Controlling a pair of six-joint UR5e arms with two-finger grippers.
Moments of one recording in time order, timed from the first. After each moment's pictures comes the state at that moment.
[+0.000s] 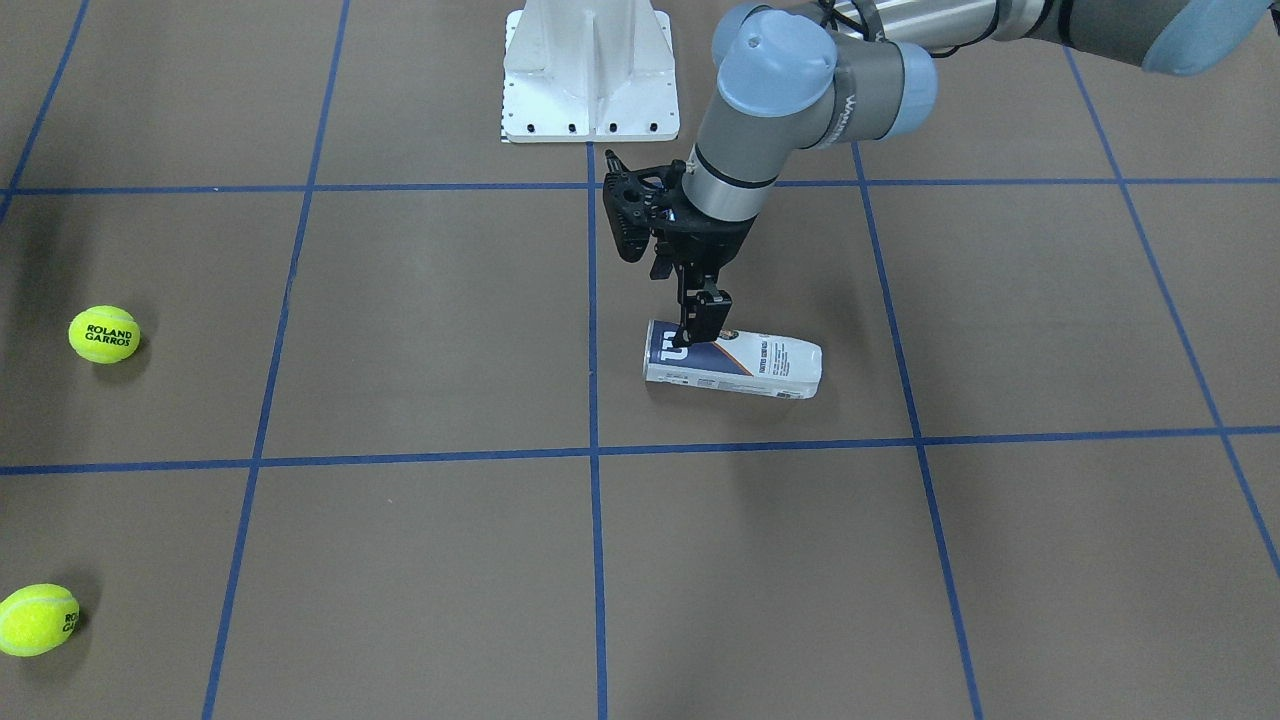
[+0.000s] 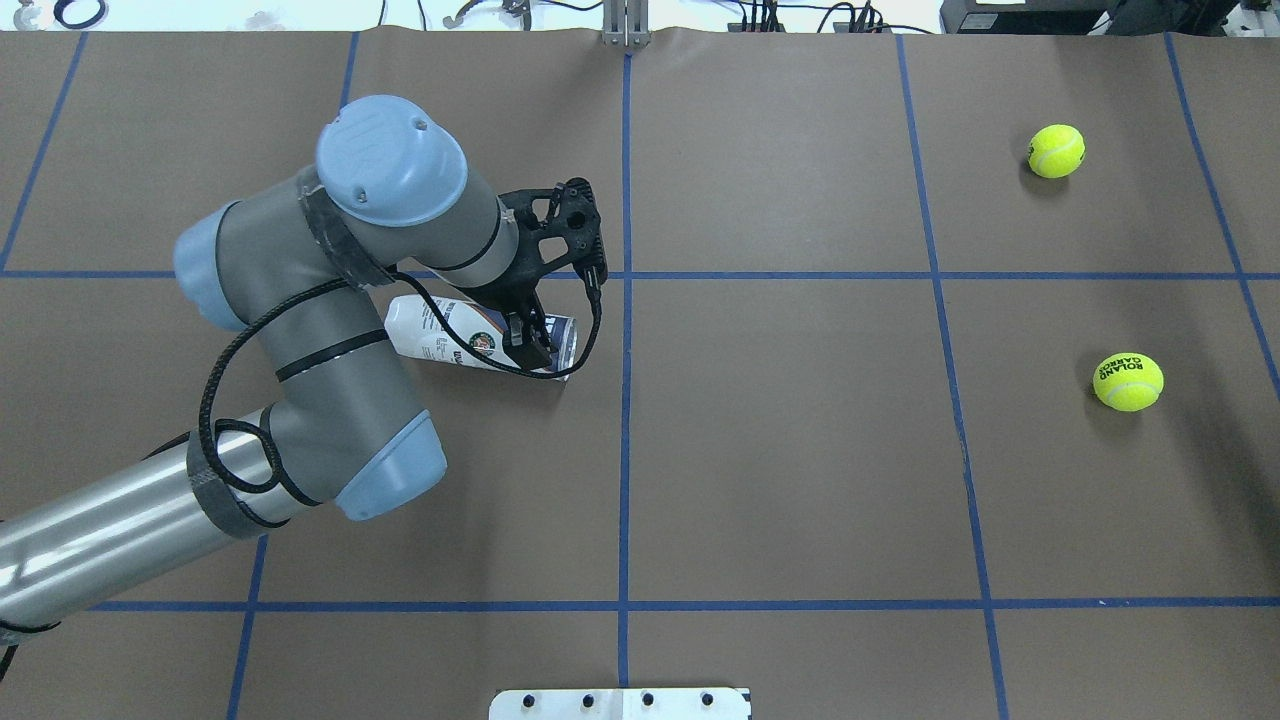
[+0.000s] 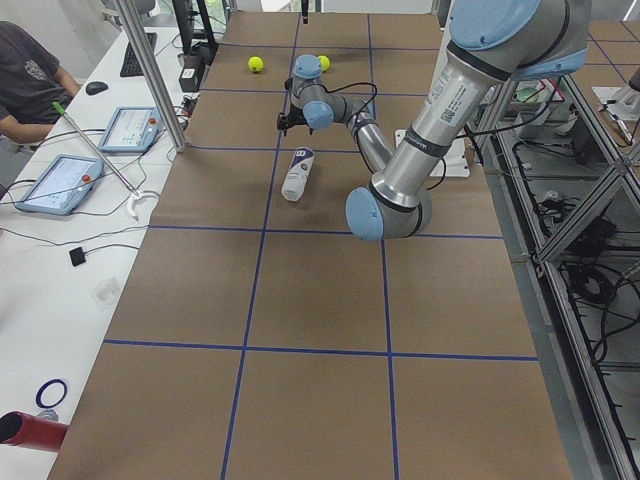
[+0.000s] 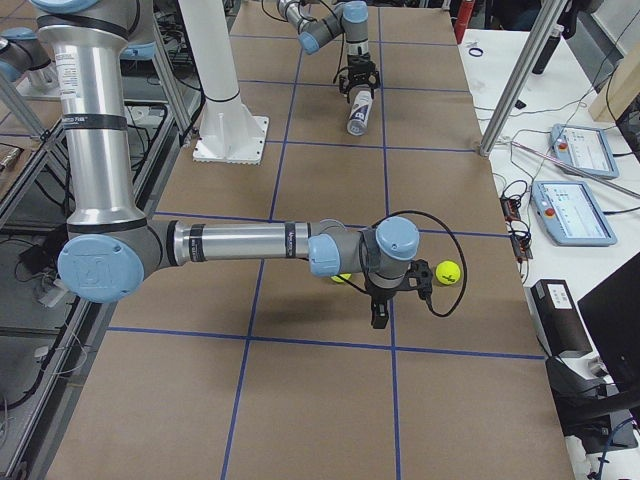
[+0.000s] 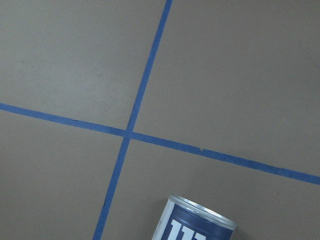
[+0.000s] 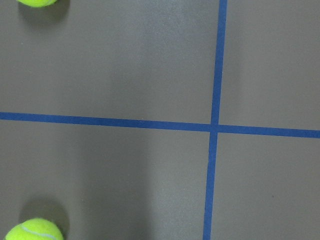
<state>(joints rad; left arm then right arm) -0.62 -2.29 -1.68 -1.66 -1.94 0.24 1.44 -1.52 1.56 -1.50 2.35 0.13</state>
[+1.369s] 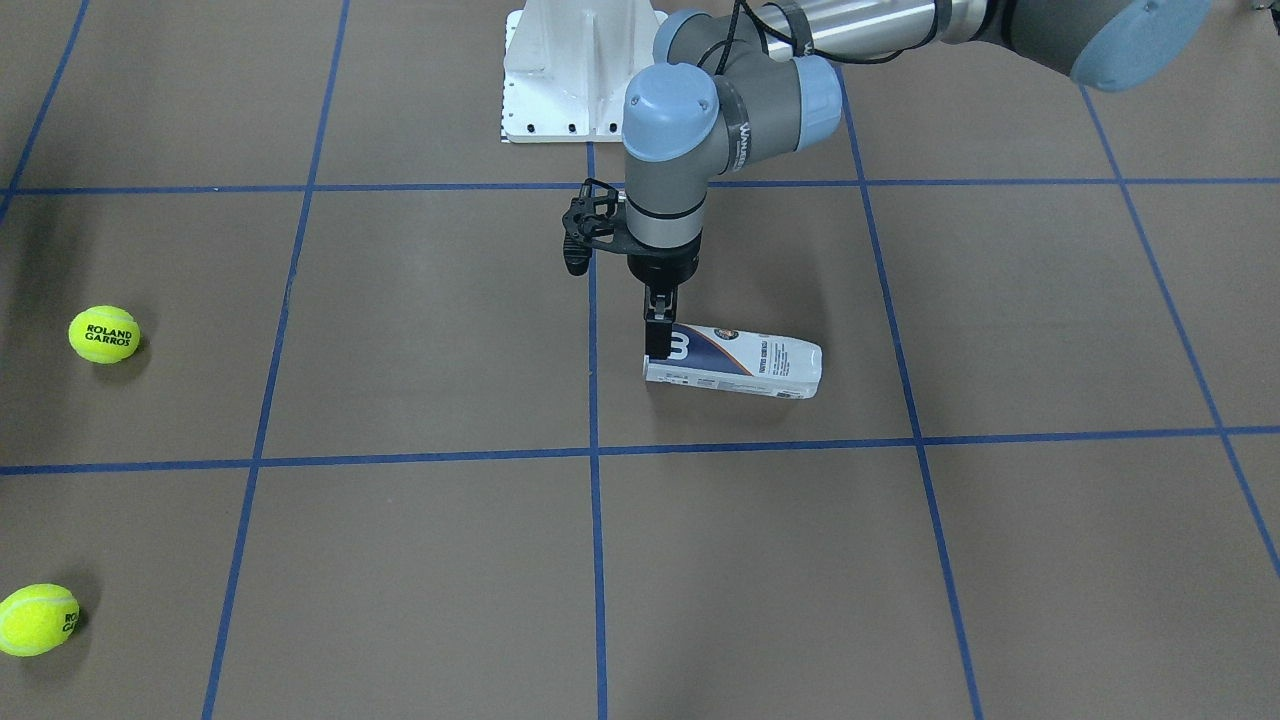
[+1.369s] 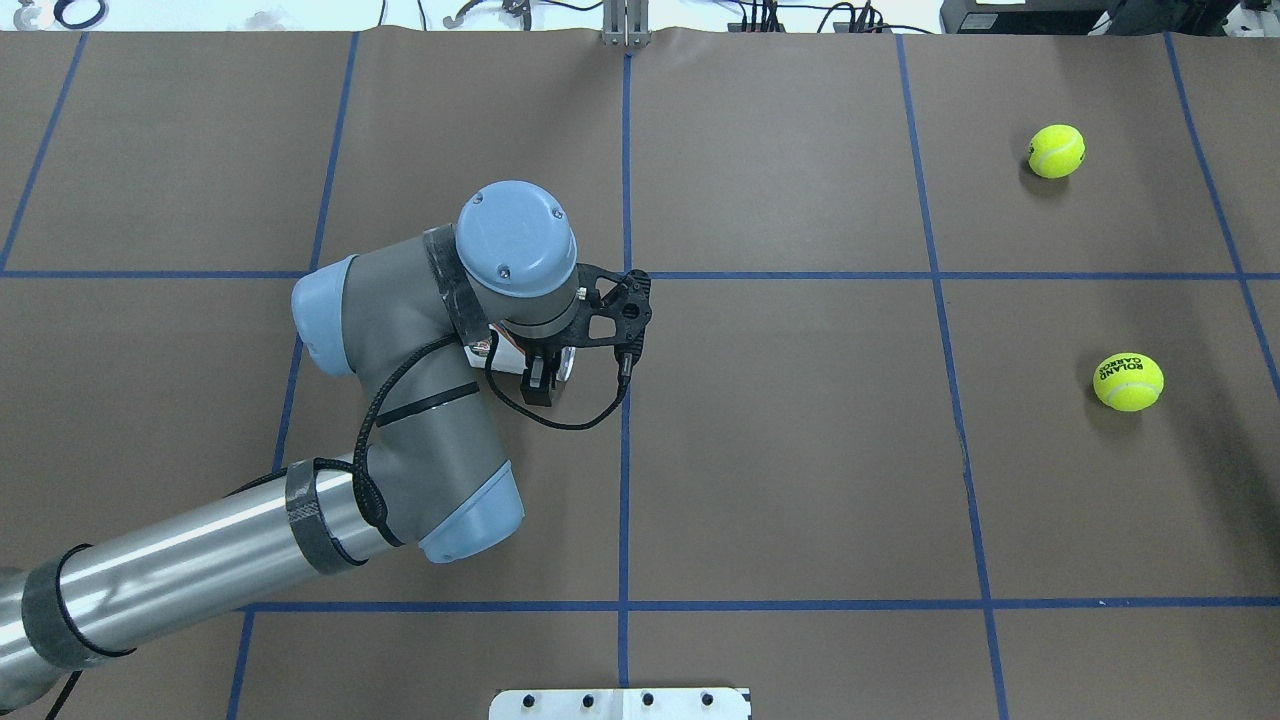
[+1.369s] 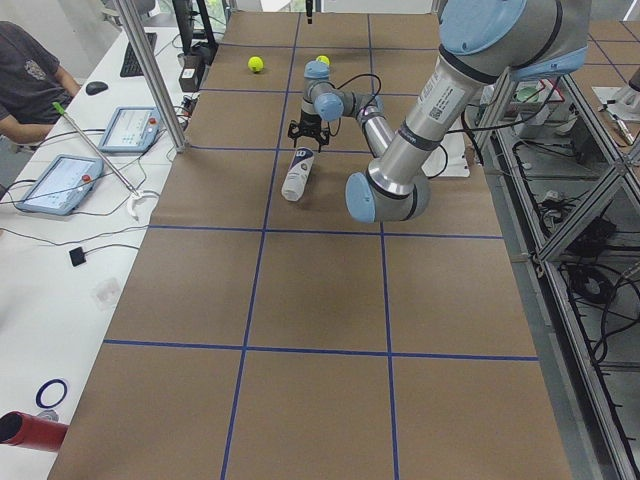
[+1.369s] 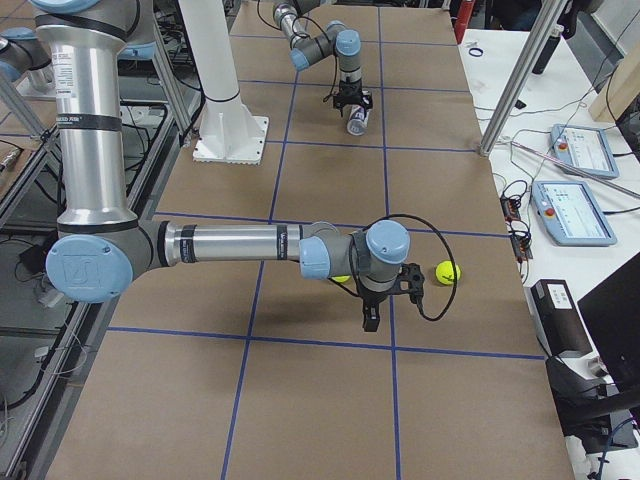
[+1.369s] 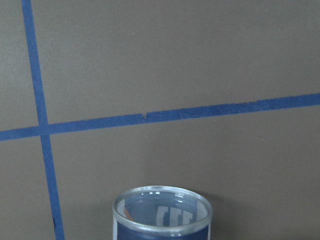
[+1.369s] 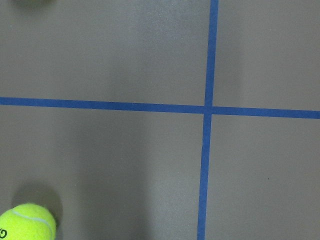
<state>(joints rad) -0.53 -2.37 -1.54 -1.56 -1.79 0.51 1.44 -1.56 1.59 -1.50 2.35 0.14</state>
